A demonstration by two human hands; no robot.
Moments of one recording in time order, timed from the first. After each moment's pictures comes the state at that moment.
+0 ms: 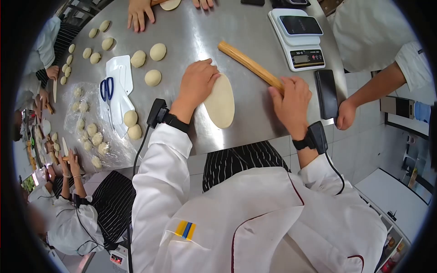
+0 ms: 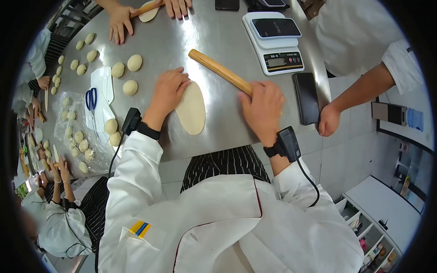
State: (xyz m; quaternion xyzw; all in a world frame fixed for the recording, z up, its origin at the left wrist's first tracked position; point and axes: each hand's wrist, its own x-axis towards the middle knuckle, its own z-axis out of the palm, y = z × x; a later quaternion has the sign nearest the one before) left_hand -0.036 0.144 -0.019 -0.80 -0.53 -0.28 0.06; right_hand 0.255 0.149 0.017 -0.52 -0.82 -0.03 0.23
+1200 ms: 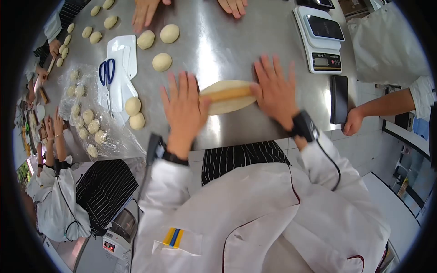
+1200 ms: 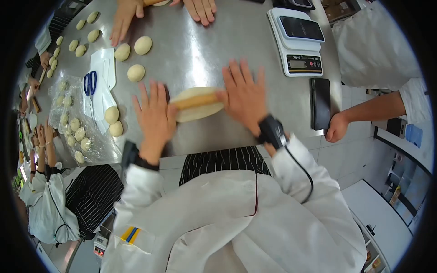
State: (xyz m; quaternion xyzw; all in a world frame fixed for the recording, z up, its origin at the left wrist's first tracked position) left_hand -0.044 0.030 -0.003 -0.65 -0.76 -0.05 0.01; right_hand 0.189 0.155 0.004 -0.37 -0.93 0.01 0.06
